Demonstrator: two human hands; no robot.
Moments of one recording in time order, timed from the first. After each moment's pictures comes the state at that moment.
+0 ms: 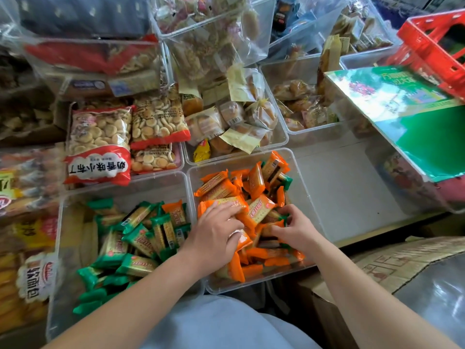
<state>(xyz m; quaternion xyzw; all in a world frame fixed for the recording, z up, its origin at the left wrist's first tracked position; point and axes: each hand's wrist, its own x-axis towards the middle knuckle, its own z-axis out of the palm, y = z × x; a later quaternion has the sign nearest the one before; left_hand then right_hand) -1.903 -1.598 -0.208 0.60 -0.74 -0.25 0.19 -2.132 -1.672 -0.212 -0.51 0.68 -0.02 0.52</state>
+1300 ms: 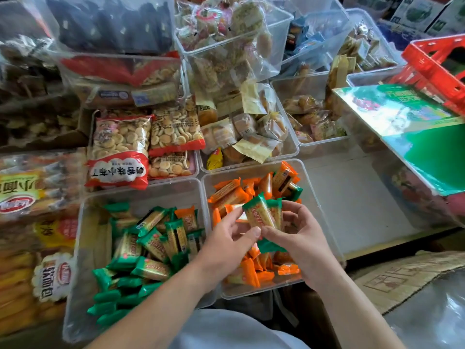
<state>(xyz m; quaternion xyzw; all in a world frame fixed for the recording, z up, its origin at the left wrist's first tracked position) -1.915 -1.584 -0.151 0.61 -0.34 -0.63 0.34 -2.087 -1.628 -0.127 -0.41 0.62 -0.29 0.61</state>
